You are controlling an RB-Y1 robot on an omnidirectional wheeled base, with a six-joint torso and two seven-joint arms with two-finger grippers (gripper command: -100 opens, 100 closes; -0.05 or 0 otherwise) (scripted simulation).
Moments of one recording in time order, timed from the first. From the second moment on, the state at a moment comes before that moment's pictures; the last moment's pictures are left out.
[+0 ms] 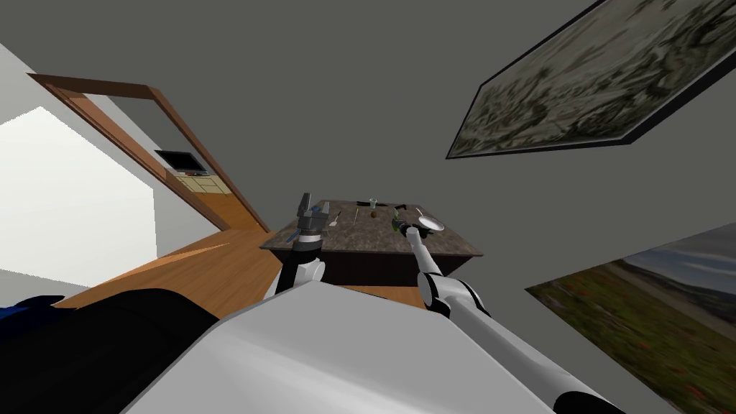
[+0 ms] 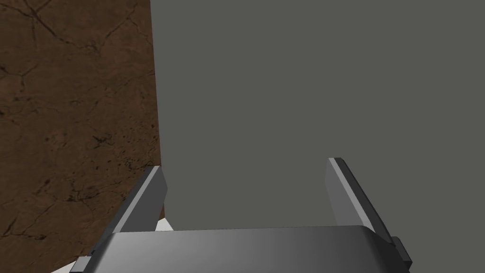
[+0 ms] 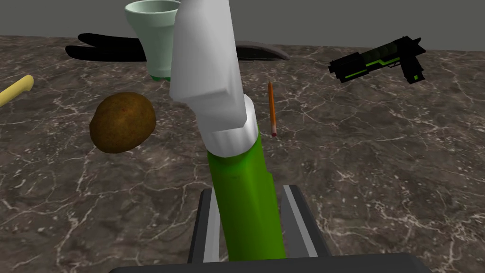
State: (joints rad) left arm 0.48 -0.01 -0.07 -2.39 0.01 -0.45 0.12; right arm -0.66 -0.16 -0.19 -0.82 -1.16 0.33 -0.43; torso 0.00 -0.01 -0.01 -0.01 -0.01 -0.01
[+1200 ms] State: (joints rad) left arm 0.48 -0.01 -0.07 -2.39 0.01 -0.45 0.12; right arm -0.41 -0.09 -0.22 -1.19 -0.84 0.42 -0.72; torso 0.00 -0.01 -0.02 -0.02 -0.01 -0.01
